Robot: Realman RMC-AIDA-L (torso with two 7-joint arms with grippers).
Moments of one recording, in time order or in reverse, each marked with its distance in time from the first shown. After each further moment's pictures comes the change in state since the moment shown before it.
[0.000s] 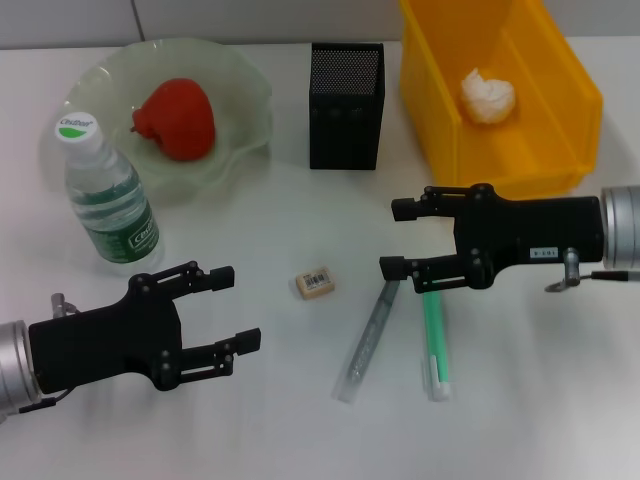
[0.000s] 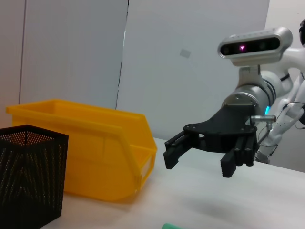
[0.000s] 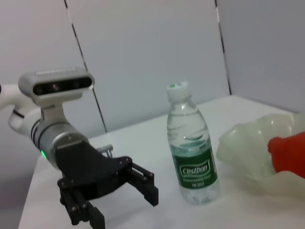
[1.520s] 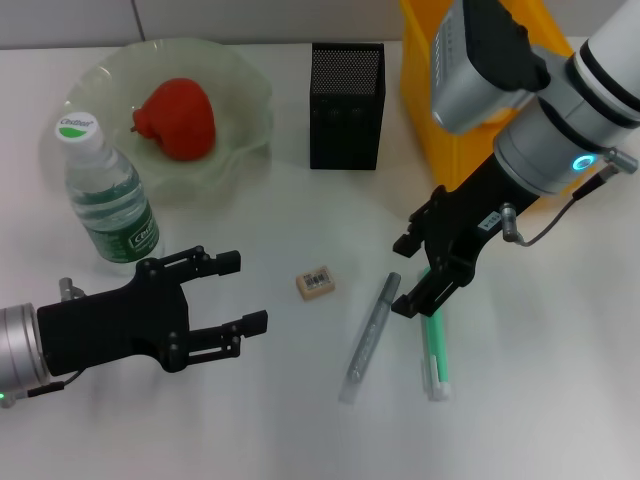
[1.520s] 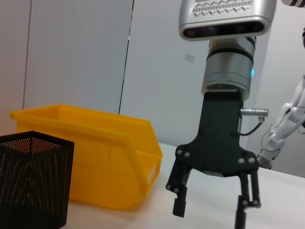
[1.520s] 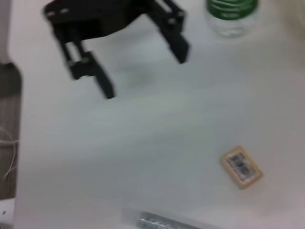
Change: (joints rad) left arm -0.032 0.001 -0.009 -0.014 -0.007 -0.017 -0.020; right arm 0.297 0.012 -0.503 -0.355 -0.424 -0.018 0.669
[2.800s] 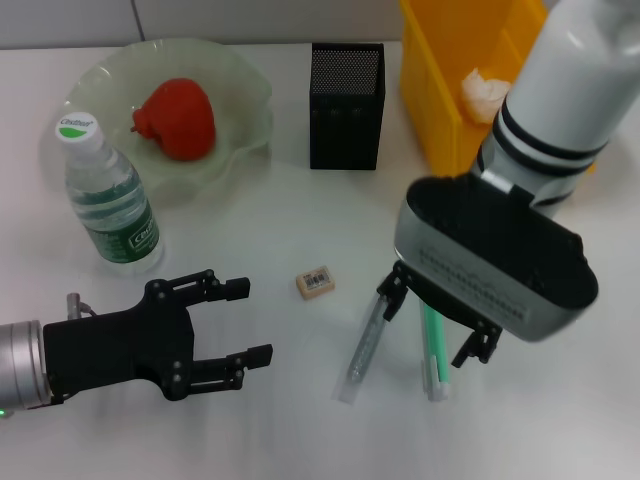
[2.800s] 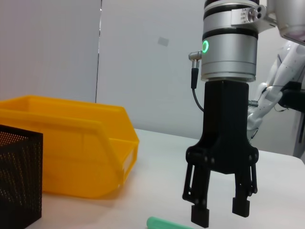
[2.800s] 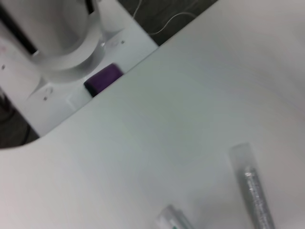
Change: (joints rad) left arm 0.003 0.000 0.023 0.010 0.050 0.018 0.058; right arm -0.013 0.002 -0.457 -0.250 -0.007 -0.073 -0.624
